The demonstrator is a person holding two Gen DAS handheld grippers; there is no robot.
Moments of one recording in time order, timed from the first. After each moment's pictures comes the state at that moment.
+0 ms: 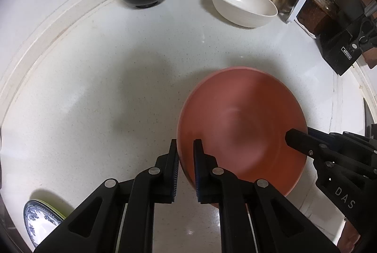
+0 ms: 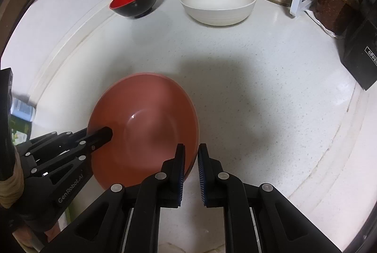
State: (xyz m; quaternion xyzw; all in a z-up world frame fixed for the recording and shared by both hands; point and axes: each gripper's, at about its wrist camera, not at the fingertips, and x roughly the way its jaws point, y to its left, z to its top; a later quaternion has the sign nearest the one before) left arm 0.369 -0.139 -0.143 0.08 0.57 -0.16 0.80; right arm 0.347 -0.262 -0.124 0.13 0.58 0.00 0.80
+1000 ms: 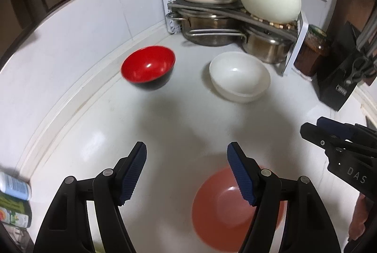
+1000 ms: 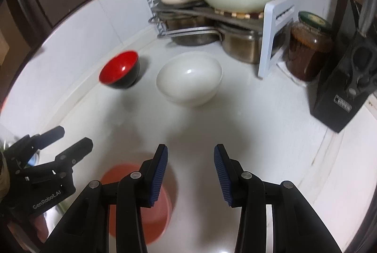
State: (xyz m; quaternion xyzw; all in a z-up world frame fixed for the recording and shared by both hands) left arm 0.419 -0.165 -0.055 0.12 0.46 -0.16 0.86; right arm 0.377 -0.313 -0.060 0.14 0.47 -0.05 0.87
